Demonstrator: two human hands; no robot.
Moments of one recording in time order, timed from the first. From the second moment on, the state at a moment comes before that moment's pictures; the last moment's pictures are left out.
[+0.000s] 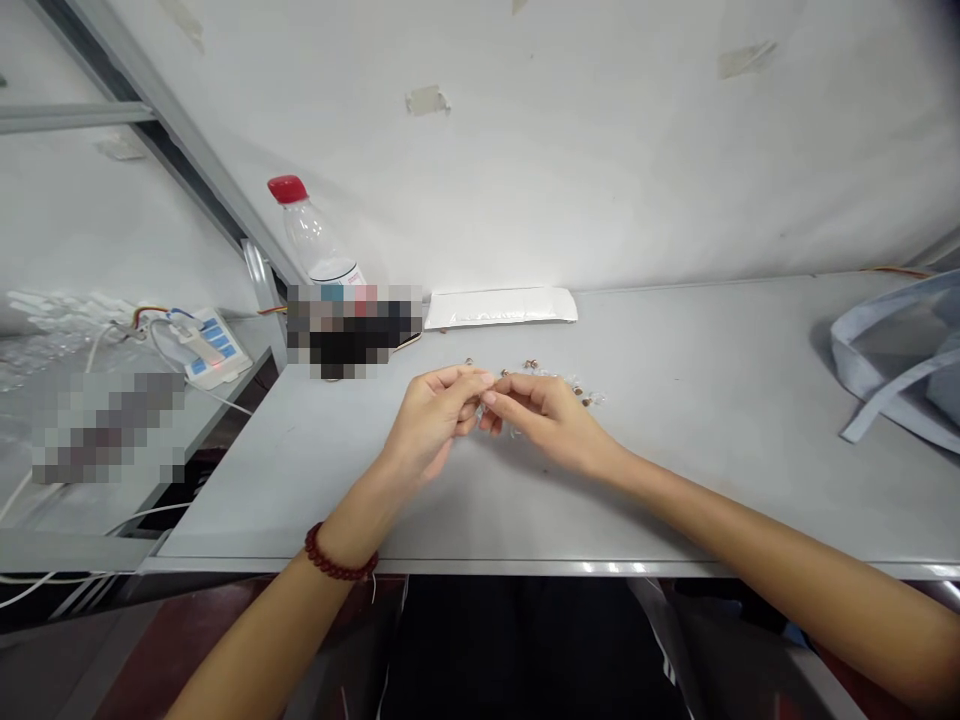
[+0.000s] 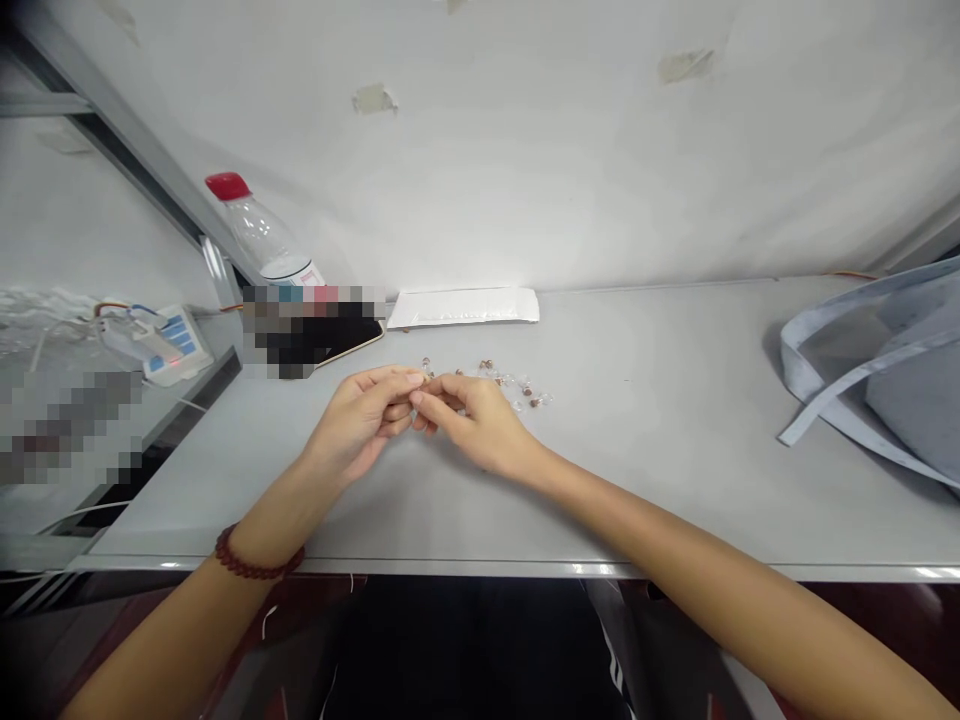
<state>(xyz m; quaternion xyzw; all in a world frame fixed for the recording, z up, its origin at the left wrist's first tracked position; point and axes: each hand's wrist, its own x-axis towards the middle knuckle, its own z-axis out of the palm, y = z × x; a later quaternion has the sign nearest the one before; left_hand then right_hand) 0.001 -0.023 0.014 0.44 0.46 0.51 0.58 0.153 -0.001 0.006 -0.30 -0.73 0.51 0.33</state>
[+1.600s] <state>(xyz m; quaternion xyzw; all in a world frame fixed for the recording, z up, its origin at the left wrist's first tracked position) -0.011 -0.028 -0.005 0.58 0.59 0.47 0.31 0.162 0.011 0.005 -0.34 -0.83 0.34 0.28</state>
